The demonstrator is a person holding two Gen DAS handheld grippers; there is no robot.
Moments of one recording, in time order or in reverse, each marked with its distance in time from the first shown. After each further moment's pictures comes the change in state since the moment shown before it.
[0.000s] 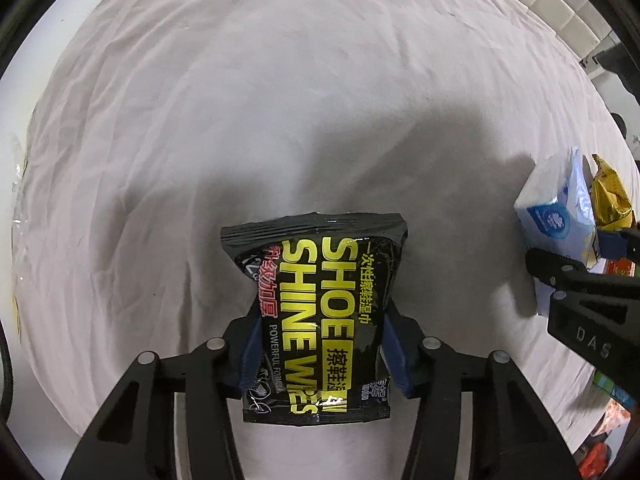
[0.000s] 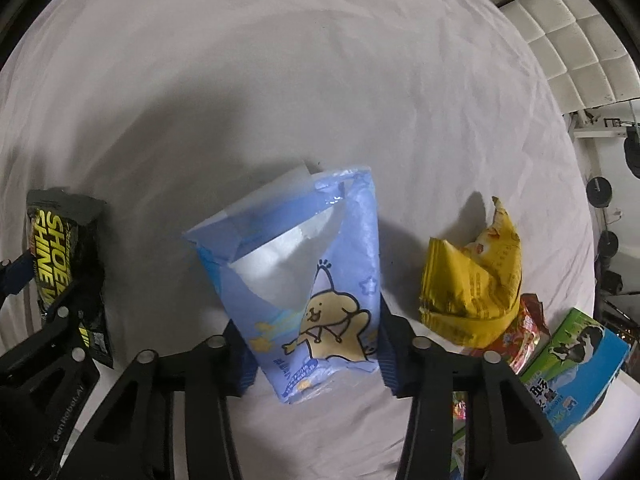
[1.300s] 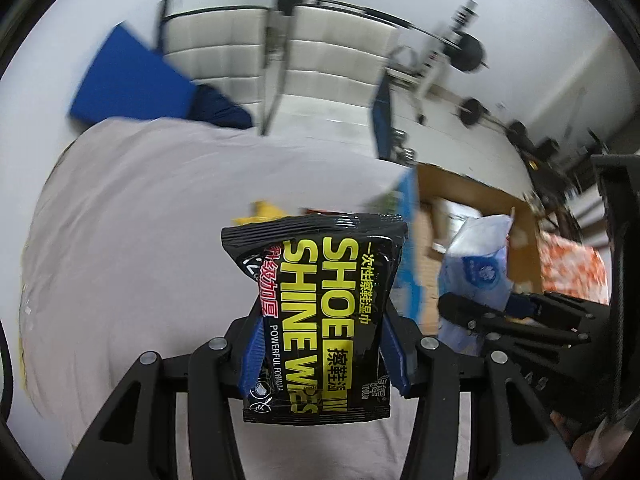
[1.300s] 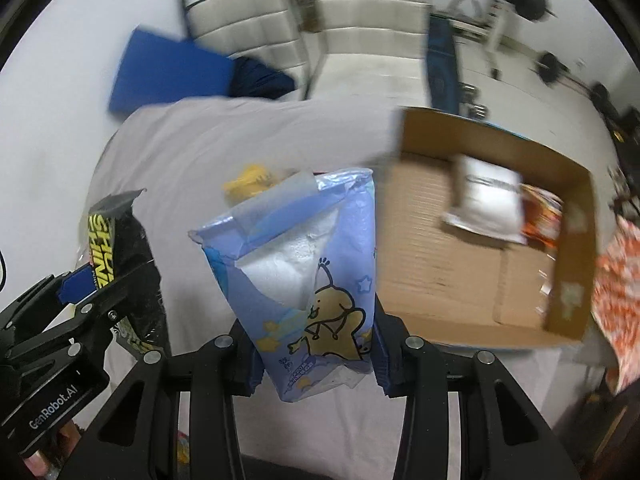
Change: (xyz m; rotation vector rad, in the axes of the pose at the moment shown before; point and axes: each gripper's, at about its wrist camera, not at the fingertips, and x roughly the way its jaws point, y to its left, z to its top) left arm -0.239 -0.182 -0.120 0.355 -0.335 -0.286; right arm -0.165 -0.208 -0.349 0.574 -0.400 0.278
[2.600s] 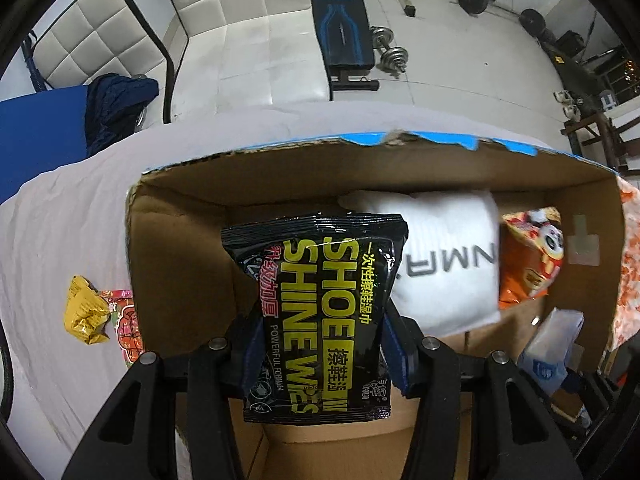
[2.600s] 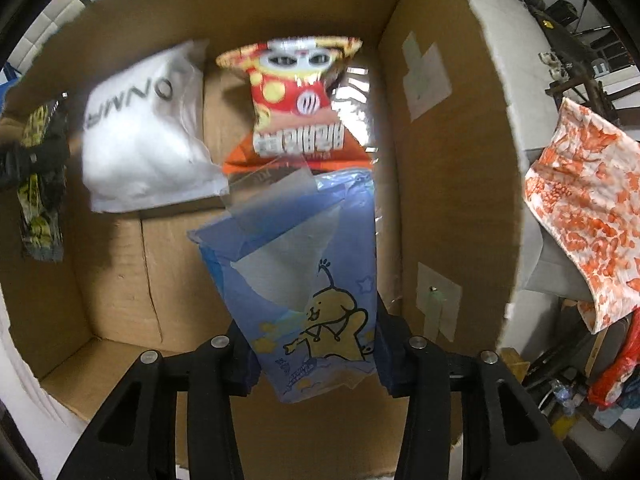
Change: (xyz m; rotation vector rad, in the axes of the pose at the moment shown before) left arm 0.269 -0.224 0.094 0.191 0.351 0.154; right arm 0.173 -0.335 0.013 0.257 0.304 -0.203
